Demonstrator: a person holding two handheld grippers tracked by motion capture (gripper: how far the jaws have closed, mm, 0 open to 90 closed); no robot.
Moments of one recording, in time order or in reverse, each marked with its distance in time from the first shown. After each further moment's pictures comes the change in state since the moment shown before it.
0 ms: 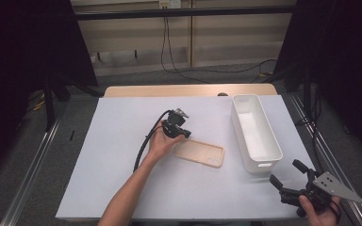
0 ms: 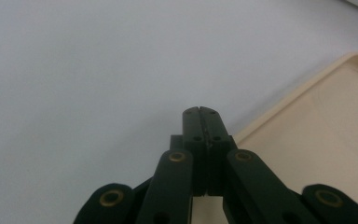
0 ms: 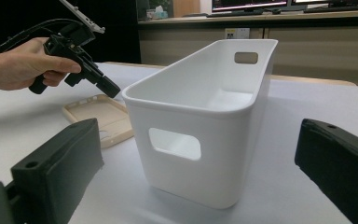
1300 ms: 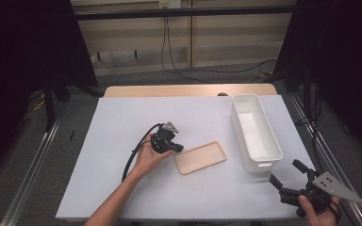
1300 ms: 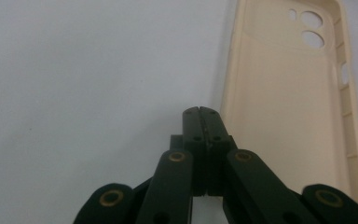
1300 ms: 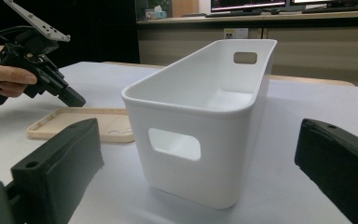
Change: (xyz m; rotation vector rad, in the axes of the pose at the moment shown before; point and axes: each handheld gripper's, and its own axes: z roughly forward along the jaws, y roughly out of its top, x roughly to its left) left arm -0.018 -0.046 -0.029 0.011 -0.065 0.046; right arm 0.001 0.000 0.000 0.000 -0.007 -0.002
